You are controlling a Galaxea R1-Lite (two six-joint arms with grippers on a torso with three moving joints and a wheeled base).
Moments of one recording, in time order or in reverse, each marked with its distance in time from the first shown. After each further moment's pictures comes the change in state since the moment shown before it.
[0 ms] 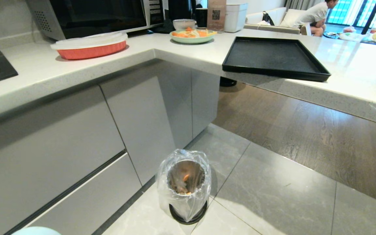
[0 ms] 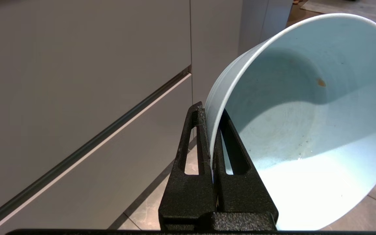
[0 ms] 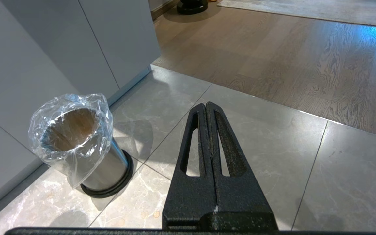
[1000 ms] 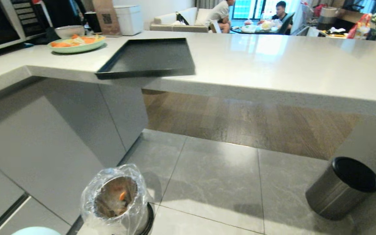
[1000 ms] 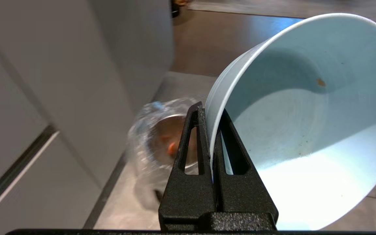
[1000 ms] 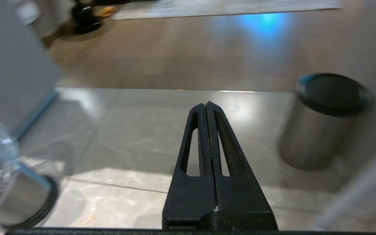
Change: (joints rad) left arm 0.001 0.000 0.000 0.000 0.000 0.000; right arm 0.000 0.000 0.000 0.000 0.000 0.000
